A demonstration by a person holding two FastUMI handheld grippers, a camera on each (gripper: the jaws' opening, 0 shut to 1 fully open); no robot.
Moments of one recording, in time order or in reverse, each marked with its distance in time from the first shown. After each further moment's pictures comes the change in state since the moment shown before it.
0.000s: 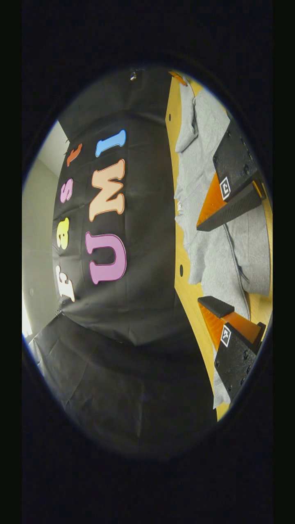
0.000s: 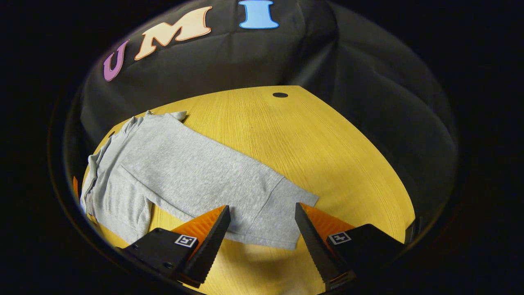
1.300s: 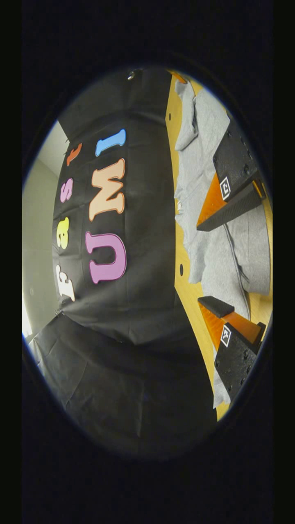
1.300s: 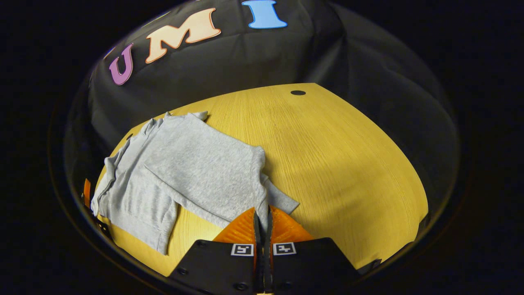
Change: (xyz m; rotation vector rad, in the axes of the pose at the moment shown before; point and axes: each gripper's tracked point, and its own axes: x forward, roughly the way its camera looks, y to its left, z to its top) left arm 0.002 0.001 0.001 0.000 0.001 0.005; right arm -0.016 0.041 0.006 0.074 -0.001 0.138
